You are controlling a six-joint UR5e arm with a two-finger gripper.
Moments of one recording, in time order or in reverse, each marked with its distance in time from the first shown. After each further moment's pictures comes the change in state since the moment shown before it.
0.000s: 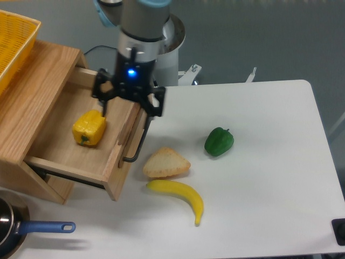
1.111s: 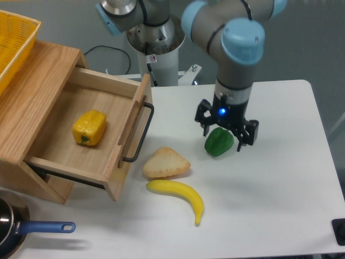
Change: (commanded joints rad) arm 0.177 -0.294 0.000 0.045 0.301 0.736
